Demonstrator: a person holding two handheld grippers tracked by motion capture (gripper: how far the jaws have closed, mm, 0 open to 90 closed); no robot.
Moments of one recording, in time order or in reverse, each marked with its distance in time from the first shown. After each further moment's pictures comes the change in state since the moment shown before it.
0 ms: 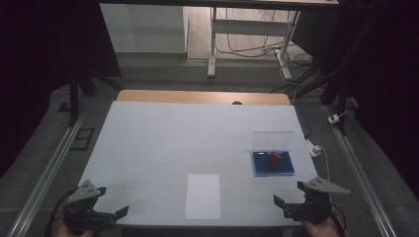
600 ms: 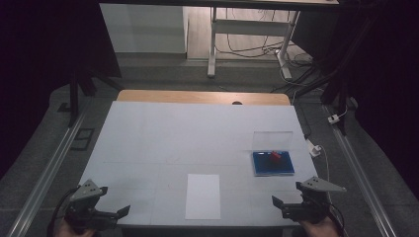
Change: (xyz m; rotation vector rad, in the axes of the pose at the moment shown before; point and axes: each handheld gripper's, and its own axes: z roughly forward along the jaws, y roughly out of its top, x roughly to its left) left arm 0.001 0.002 0.003 0.012 -0.013 -0.006; right arm 0.002 0.001 0.003 0.046 -0.003 -0.013
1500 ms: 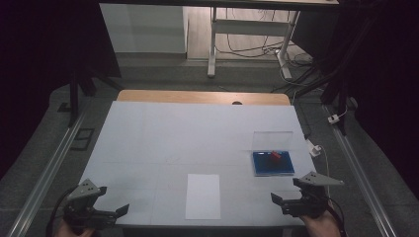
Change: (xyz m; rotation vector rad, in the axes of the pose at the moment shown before) left arm 0.004 -0.001 -0.001 -0.015 -0.010 -0.029; right arm -0.005 0.011 0.006 0.013 0.046 -0.033
